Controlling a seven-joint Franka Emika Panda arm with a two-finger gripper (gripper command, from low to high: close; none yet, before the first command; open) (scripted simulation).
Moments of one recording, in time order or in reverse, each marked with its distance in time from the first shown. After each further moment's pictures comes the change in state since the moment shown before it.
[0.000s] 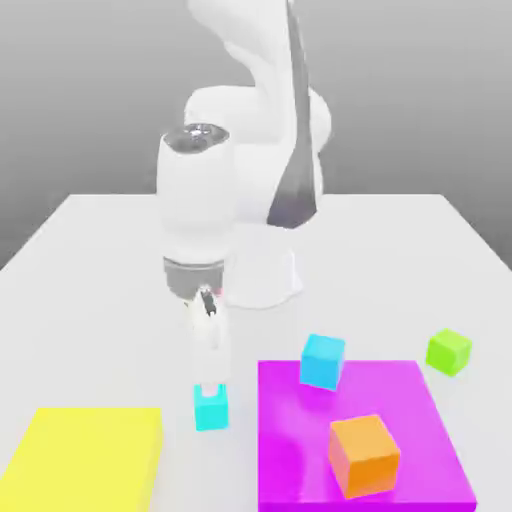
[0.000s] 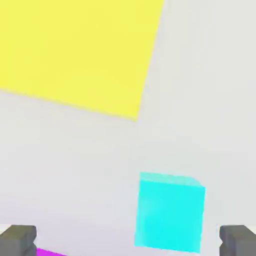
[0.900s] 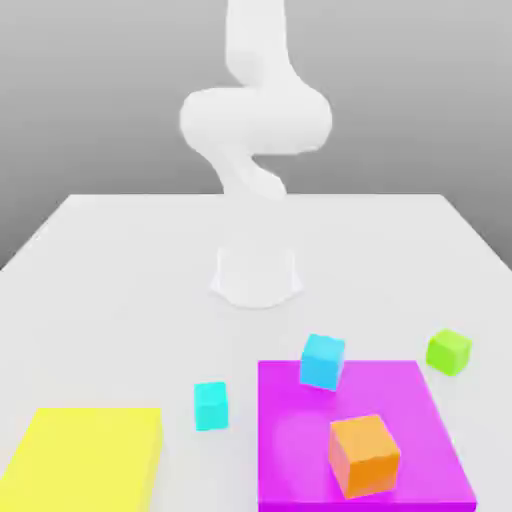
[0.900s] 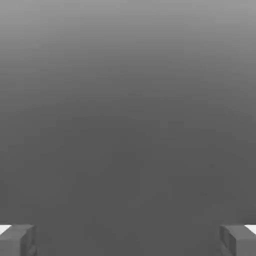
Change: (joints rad) arm 0.320 -0.778 -0.148 0.512 0.057 -0.567 -1.166
